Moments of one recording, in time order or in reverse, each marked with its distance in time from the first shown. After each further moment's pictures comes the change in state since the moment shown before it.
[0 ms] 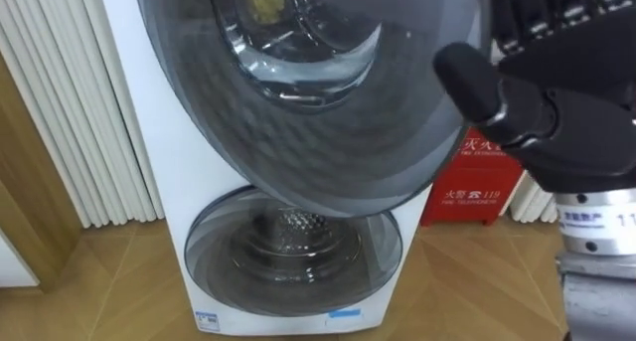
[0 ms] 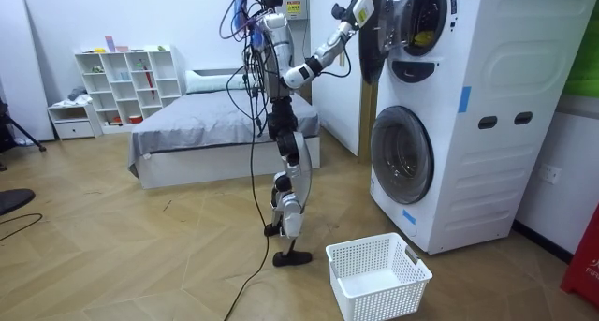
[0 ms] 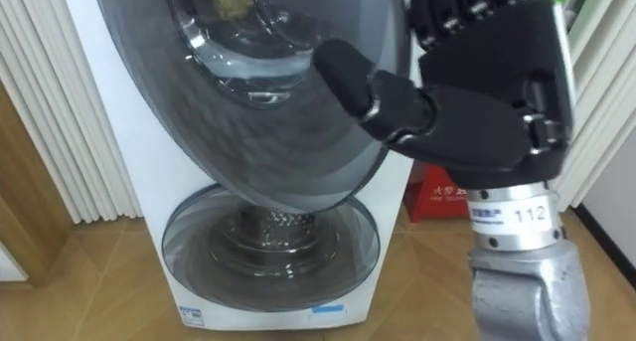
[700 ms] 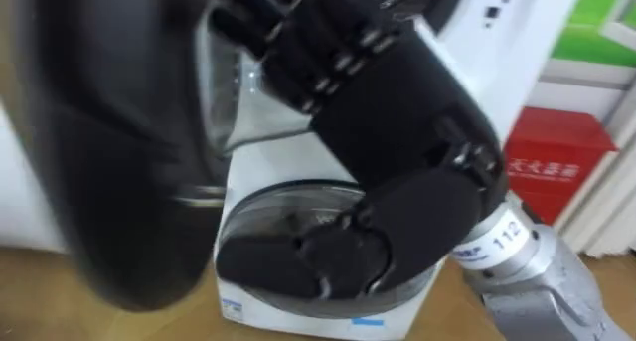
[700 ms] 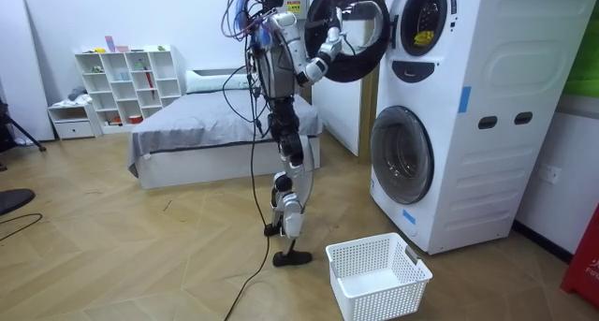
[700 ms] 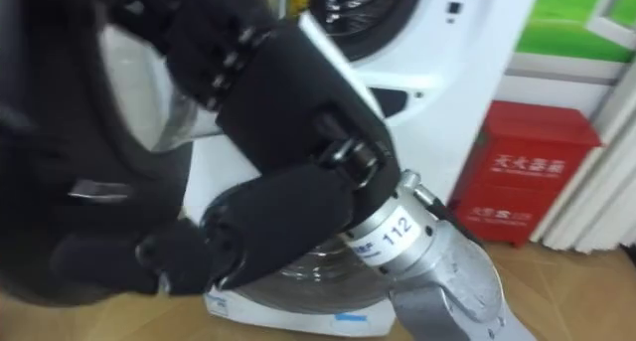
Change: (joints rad) left arm -0.022 0.009 0.001 -0.003 -0.037 0.005 -0.025; right arm -0.086 -0.051 0.234 -0.037 -0.019 0.220 0.240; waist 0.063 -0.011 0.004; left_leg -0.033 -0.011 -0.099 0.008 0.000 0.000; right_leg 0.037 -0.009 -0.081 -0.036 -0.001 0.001
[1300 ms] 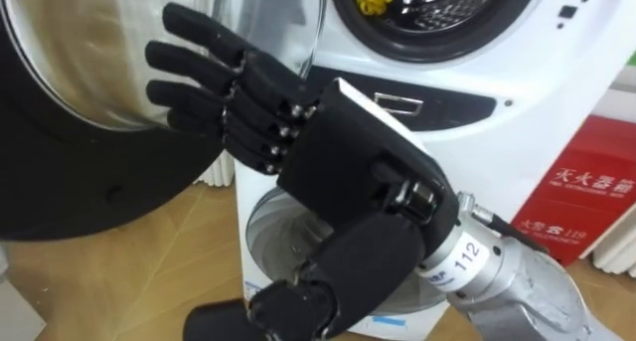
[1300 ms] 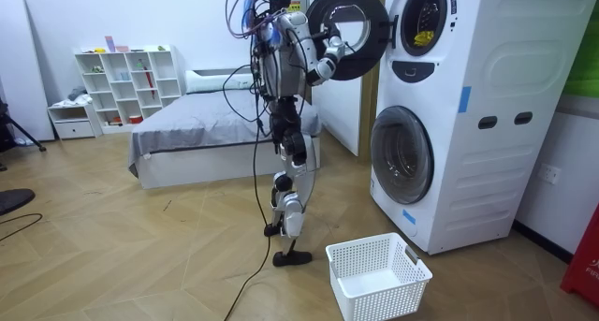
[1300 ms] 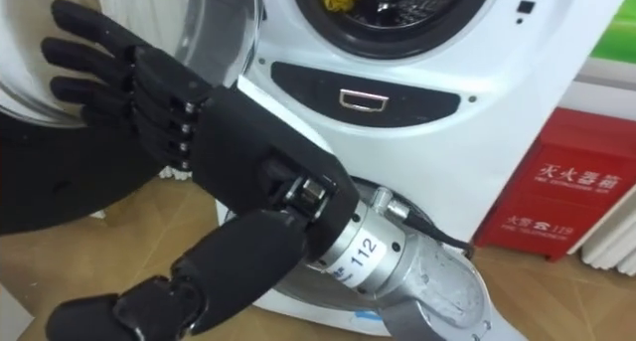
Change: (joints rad) left arm -0.018 -0.001 0.000 -0.008 0.001 0.002 0.006; right arm 0.000 -0.038 0.050 0.004 -0.066 0.045 0.007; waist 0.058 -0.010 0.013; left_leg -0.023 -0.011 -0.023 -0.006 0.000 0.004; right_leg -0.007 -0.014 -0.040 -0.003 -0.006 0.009
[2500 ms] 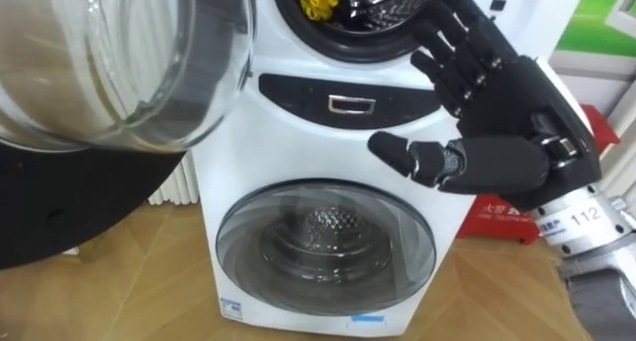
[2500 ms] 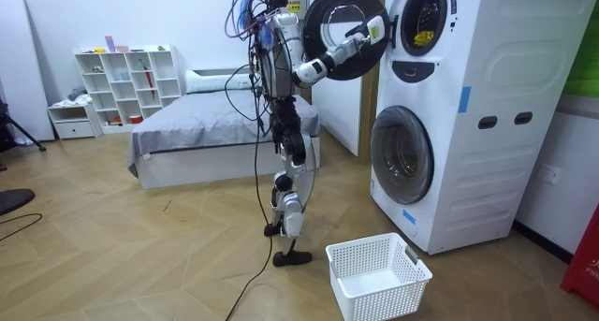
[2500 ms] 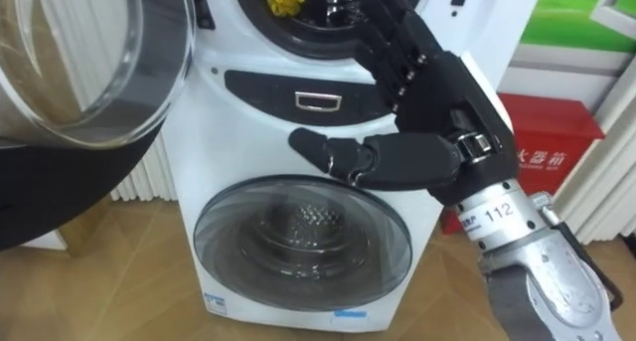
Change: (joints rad) left arm 0.079 -0.035 0.159 0.010 0.004 -0.014 0.006; right arm 0.122 -0.055 -0.376 0.093 -0.078 -0.002 -0.277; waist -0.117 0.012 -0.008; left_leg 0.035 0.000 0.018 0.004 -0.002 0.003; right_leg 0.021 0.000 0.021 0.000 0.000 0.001
